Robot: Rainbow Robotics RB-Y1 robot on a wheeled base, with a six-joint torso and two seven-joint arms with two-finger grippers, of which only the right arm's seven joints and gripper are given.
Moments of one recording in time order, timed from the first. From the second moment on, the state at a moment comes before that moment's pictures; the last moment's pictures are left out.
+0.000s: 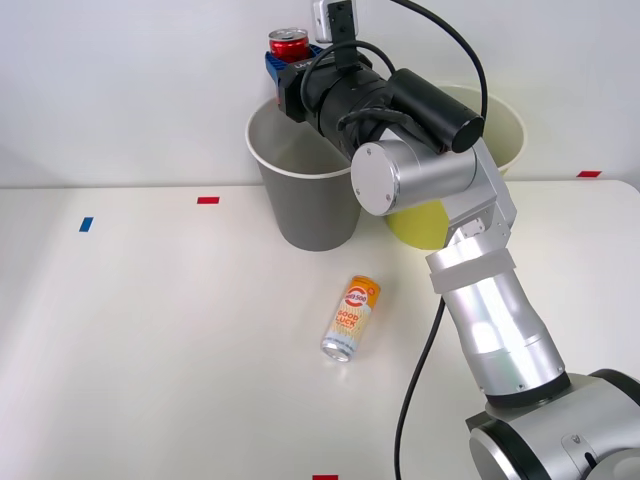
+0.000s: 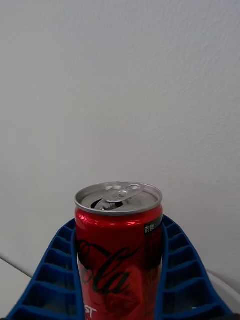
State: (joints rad) arm -0.73 0.02 0.14 -1.50 -0.36 0.49 1.74
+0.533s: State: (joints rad) arm -0.68 0.01 0.22 -1.51 -0.41 0.30 1.75
